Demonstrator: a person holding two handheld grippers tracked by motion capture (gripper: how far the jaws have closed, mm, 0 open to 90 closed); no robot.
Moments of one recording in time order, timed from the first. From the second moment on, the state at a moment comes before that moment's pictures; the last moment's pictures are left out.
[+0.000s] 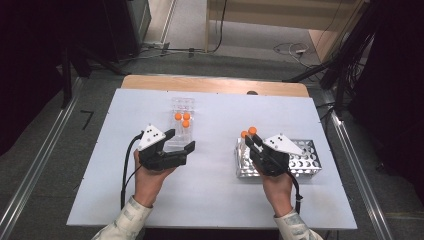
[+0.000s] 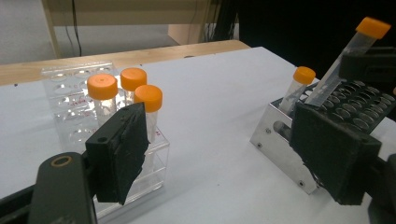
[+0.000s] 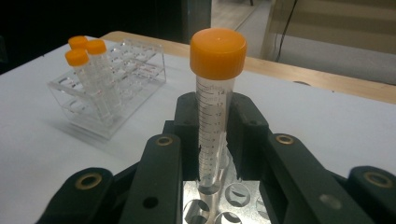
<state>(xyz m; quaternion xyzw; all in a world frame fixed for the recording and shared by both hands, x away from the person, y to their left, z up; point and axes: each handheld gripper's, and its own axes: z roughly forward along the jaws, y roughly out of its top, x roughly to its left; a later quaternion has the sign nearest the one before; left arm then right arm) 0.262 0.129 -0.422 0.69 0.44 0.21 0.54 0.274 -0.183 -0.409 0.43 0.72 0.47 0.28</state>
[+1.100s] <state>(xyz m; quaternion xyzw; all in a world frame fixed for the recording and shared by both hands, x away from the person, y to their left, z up) 0.249 0.119 -0.414 0.69 0.41 0.21 0.56 0.245 -0.143 -0.419 0.34 0.78 0.49 0.21</state>
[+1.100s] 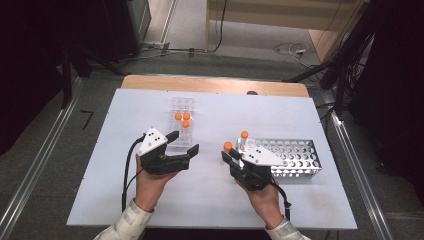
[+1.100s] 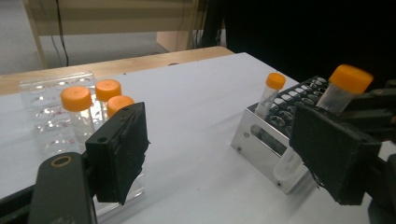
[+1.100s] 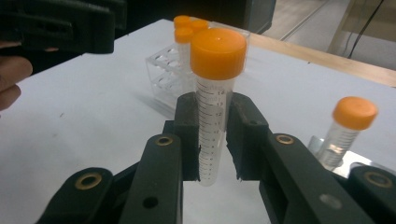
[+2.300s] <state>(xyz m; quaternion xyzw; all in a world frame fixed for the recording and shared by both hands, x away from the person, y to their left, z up) 0.235 0.081 -0.429 0.74 0.32 0.16 0.57 0.238 -0.115 -0.439 0.31 0.81 0.47 0.15</state>
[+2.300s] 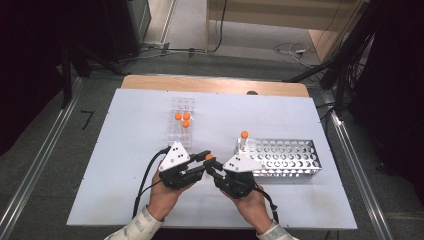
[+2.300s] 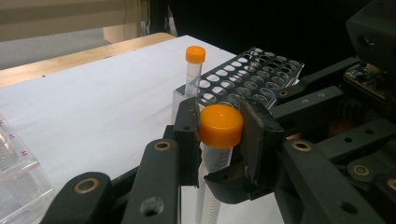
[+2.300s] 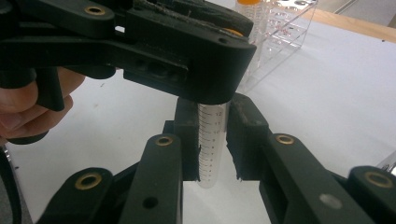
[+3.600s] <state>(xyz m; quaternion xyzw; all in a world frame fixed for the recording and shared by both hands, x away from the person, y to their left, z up) 0.257 0.139 -0.406 0.69 0.40 0.23 0.56 0.239 -0.197 -0.437 0.37 0.79 0.46 0.19</state>
